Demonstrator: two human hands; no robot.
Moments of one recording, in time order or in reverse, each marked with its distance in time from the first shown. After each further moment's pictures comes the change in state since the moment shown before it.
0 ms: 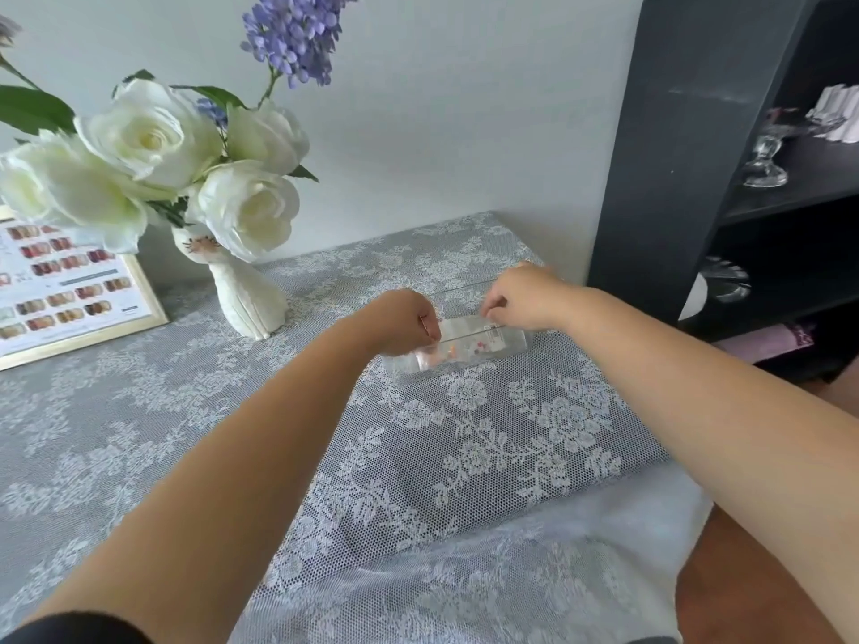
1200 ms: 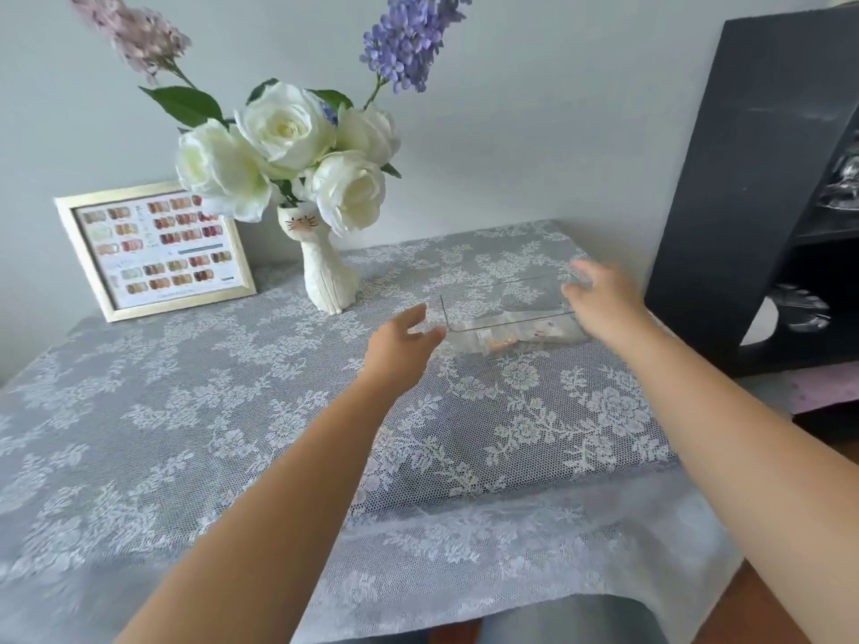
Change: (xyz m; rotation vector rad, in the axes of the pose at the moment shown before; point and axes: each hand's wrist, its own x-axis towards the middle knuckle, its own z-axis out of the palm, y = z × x) left_hand -0.094 -0.037 0.048 -0.697 0.517 -0.288; right_hand -0.038 -0.008 0.021 0.498 0.425 0.279
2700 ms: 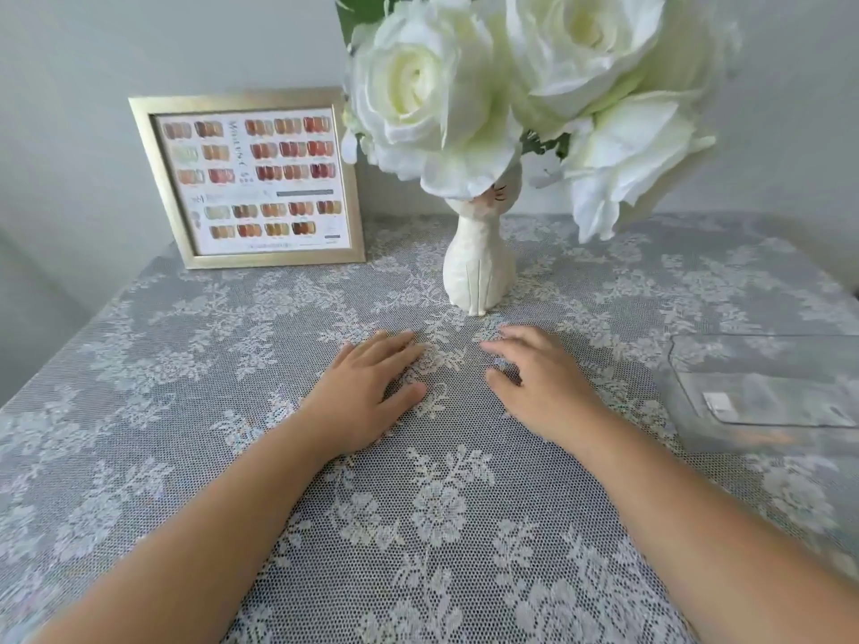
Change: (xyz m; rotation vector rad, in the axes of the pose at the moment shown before) left_hand 0.051 -0.170 -0.191 0.759 -0.234 0.194; right_hand -0.013 -0.150 0.252 -0.210 -0.393 -0.421
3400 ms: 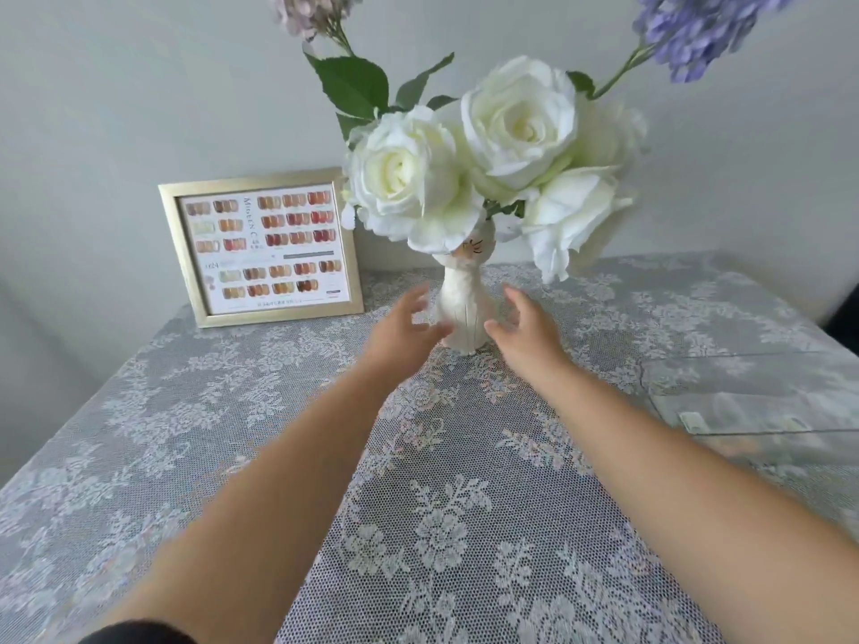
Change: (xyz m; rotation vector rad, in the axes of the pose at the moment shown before) left_hand 0.094 0.035 -0.039 -0.749 0.268 -0.230; right_hand 0.076 0.002 -0.023 0.504 0.250 0.237
